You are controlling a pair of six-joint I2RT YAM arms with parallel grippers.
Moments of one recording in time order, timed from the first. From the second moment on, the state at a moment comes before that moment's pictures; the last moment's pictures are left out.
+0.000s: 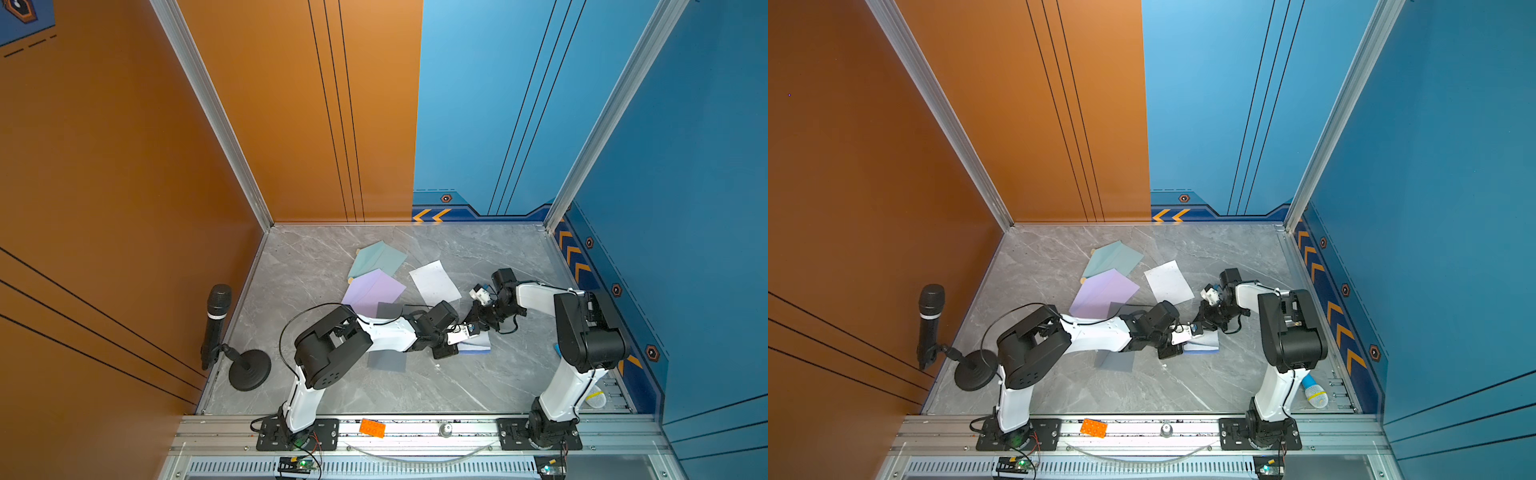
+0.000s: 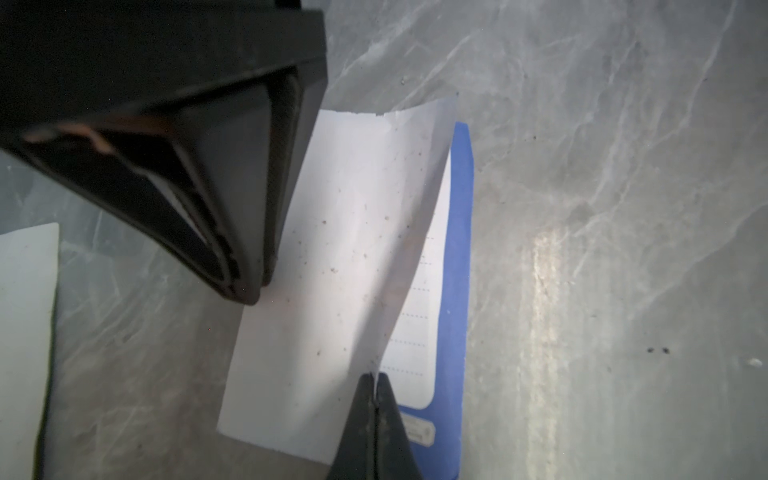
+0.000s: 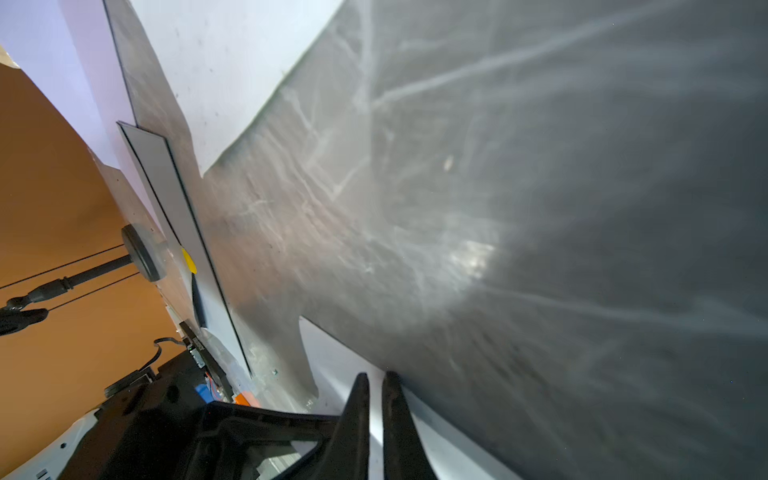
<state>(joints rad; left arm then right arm) -1.00 2.00 1.16 -0.03 0.17 0.39 0.10 1.80 0.95 -0.60 -0.68 0.25</state>
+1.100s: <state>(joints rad) -1.00 1.99 1.09 0.08 0.16 0.30 -0.12 1.39 0.75 -0.65 -0.53 0.32</state>
